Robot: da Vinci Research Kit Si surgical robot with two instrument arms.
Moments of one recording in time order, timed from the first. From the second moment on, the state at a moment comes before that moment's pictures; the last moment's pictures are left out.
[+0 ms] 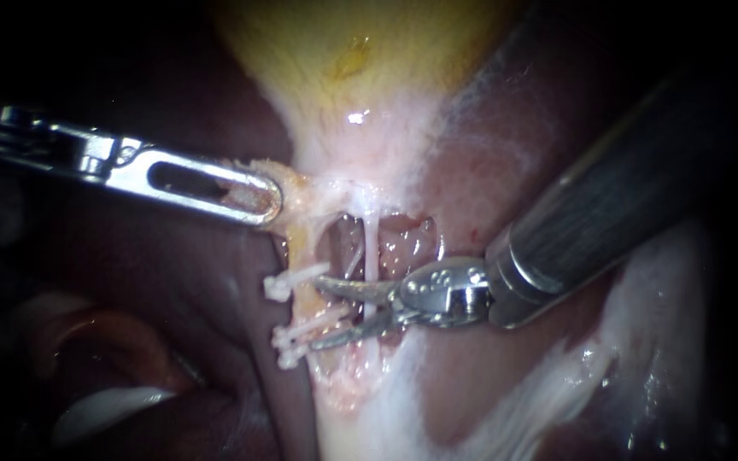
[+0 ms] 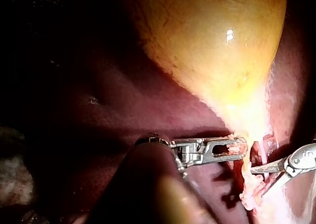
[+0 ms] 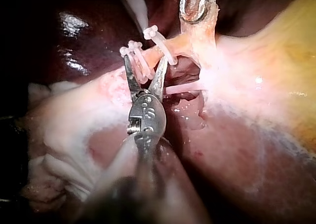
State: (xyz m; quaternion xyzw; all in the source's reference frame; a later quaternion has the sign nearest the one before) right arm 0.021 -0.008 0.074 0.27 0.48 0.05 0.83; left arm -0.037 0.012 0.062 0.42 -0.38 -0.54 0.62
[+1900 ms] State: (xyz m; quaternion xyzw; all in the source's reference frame) right arm 0.028 -0.007 0.076 0.38 0.52 0.13 0.76; left arm -0.037 0.012 0.062 0.42 -0.38 -0.54 0.62
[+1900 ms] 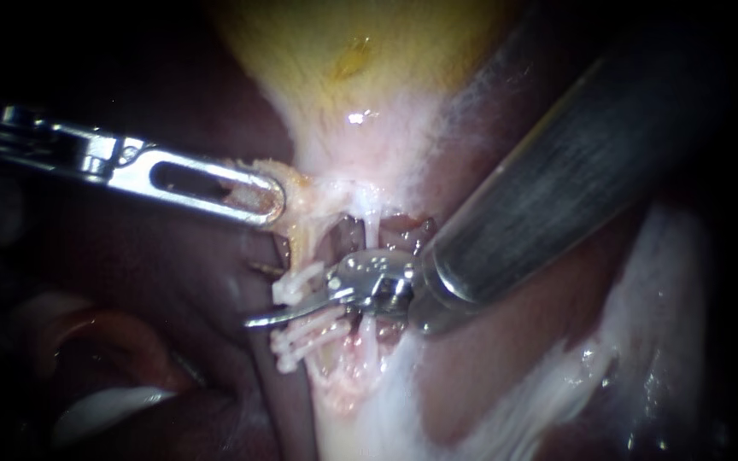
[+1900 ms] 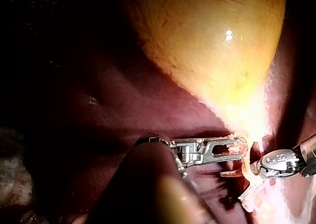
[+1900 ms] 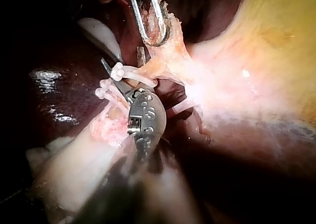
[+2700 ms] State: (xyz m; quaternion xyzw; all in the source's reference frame) right arm 0.028 -0.007 0.076 0.38 0.52 0.13 0.75; left arm -0.037 0.012 0.062 0.42 -0.38 -0.54 0.62
